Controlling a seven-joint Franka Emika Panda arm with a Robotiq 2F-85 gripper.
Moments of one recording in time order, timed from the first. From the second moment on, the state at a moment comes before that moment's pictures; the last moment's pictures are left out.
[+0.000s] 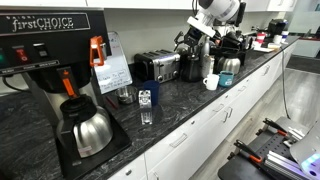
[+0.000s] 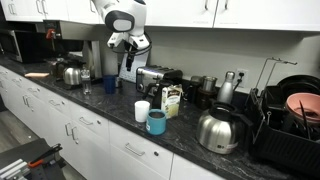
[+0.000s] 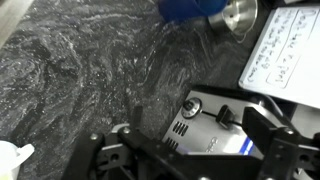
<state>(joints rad) 0.08 0.04 0.06 -2.10 0.62 2.38 0.54</state>
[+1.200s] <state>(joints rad) 0.08 0.11 0.06 -2.09 0.63 2.70 0.71</state>
